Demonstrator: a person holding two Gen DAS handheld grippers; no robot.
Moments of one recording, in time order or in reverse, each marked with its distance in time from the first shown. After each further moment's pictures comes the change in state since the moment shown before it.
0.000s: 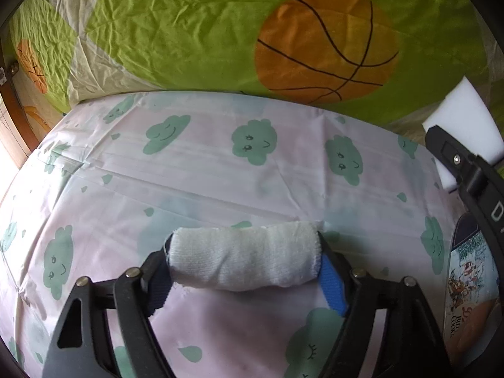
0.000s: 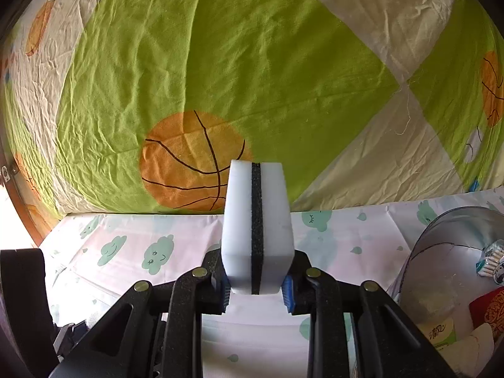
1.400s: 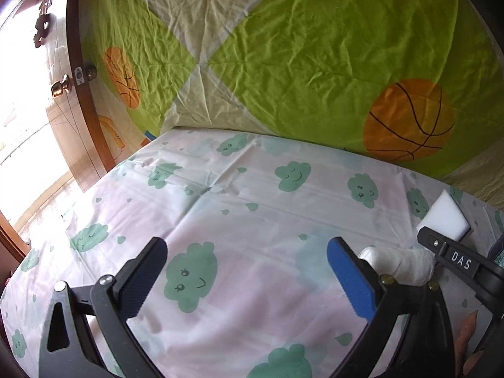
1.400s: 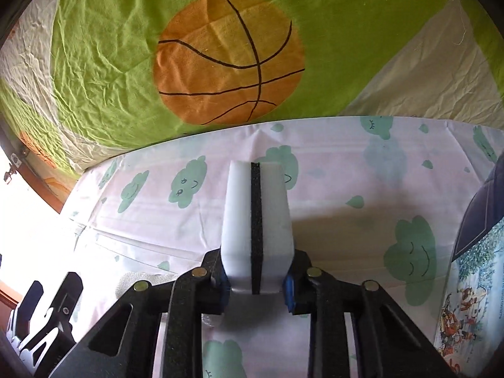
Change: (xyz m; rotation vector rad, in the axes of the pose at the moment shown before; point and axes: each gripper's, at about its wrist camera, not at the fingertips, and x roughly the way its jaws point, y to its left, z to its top) left arm -0.053 0.092 -0.016 -0.109 -0.235 0.220; right arm 0.041 0.023 -0.028 0.086 0.362 0.172
